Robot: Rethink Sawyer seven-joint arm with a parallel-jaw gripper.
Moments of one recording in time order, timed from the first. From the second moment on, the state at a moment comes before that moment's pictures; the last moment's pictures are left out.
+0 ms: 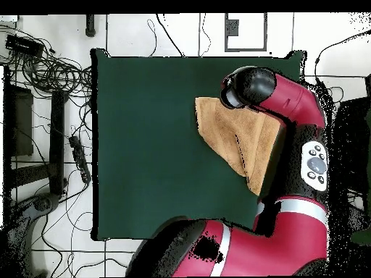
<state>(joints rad) -0.26 -0.28 -0.12 0.96 0.15 0.81 2.24</state>
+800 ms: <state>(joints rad) -0.28 -0.31 -0.07 1.02 0.06 0.77 2.24</state>
